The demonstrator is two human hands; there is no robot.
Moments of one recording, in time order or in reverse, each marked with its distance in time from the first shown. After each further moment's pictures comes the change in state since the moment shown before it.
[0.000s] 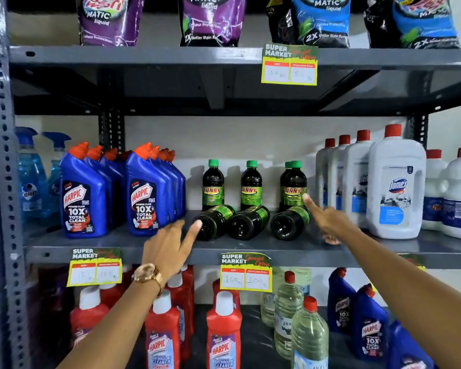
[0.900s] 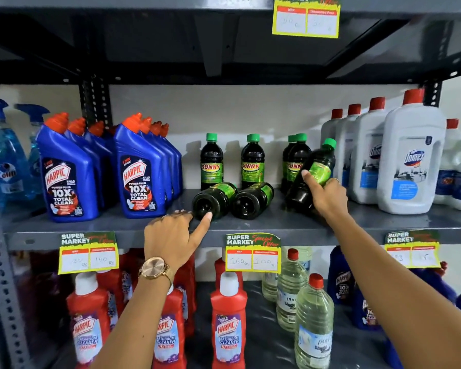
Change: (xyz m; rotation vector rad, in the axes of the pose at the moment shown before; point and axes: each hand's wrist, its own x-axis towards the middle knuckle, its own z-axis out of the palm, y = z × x) left_hand -0.009 -0.001 0.016 0.240 0.203 0.175; right_hand 0.029 -0.003 0.044 0.404 0.274 0.012
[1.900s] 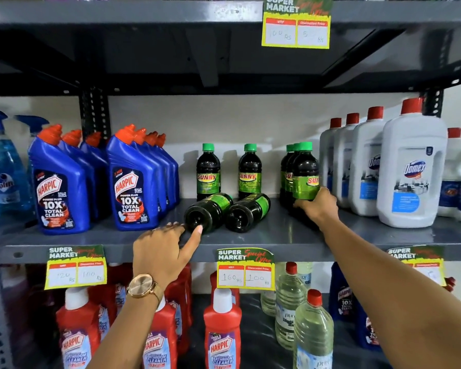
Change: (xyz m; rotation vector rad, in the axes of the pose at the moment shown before) left_hand 0.000 0.003 -0.002 -0.001 0.002 -0.017; right_hand 0.038 0.013 0.018 -0.088 -0.078 -0.033
